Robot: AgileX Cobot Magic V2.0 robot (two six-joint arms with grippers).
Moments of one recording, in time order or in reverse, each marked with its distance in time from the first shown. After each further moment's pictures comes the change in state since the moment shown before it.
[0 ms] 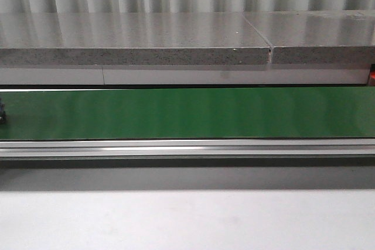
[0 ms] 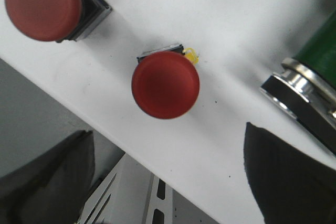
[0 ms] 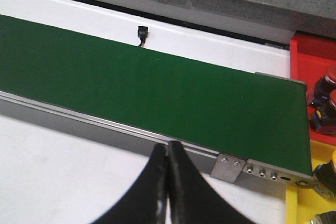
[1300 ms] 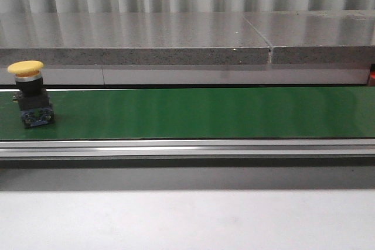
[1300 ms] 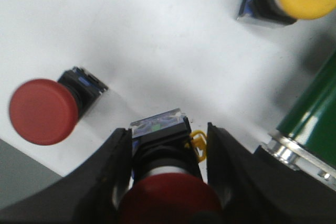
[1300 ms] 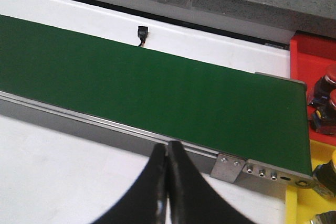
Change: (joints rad) left arm 0.019 0.050 -0.092 -0.022 -0.097 0.145; right arm 0.000 0.000 0.000 0.000 0.000 -0.002
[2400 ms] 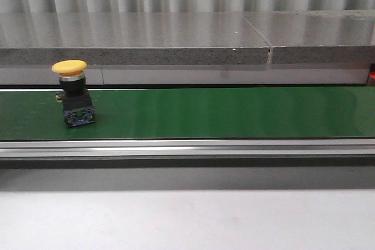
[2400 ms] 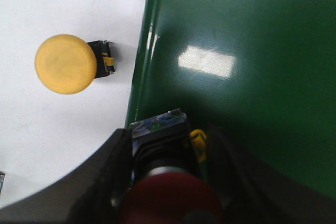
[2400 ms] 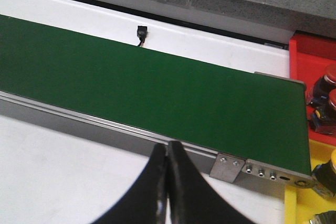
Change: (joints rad) left arm -0.345 0.175 -0.268 0.000 0.130 0.025; right arm 0.000 0.000 0.000 0.000 0.000 0.000
